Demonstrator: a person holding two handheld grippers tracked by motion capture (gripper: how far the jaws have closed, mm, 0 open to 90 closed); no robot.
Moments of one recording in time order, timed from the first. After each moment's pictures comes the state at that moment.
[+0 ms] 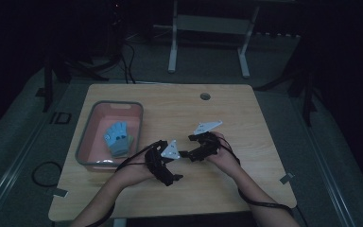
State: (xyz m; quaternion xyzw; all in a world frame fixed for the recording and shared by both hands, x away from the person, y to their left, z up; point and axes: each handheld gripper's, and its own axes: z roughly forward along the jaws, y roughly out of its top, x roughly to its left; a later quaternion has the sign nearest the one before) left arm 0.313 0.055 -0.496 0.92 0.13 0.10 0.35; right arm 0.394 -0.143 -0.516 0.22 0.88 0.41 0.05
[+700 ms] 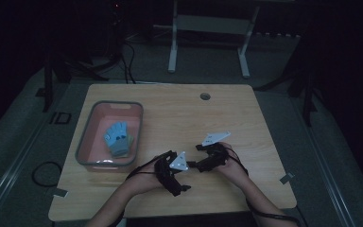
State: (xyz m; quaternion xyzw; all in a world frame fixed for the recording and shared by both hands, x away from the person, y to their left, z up) left arm 0.303 0.031 -0.529 0.92 0.11 0.07 0.37; right arm 0.373 -0.172 -0.540 0.23 0.88 0.41 0.04
